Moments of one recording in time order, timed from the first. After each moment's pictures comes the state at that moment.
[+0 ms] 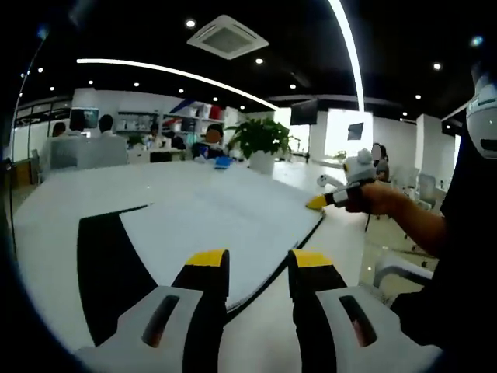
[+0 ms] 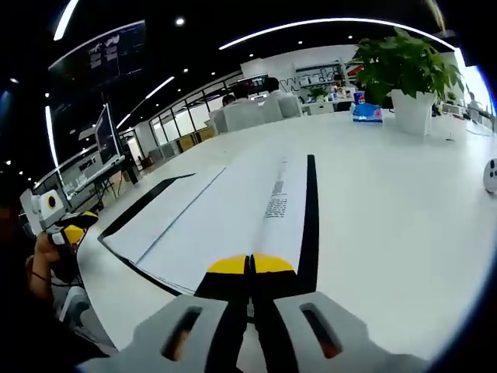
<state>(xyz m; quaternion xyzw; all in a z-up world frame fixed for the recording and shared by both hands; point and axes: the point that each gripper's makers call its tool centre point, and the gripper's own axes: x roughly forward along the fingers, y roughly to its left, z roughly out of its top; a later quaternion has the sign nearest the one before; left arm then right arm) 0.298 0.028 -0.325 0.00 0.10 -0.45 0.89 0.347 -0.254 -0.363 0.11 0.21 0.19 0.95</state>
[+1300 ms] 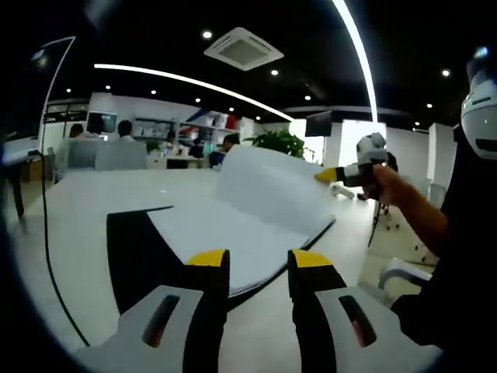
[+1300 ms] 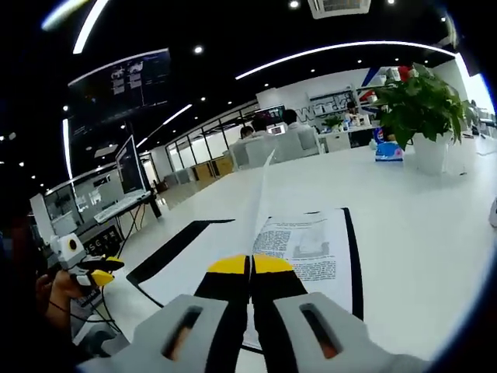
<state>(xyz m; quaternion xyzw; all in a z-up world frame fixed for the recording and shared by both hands) 0.285 0.068 -0.320 -0.03 0.07 -0.41 0.91 0.350 -0.202 -0.277 0.11 0.14 0.23 0.96</state>
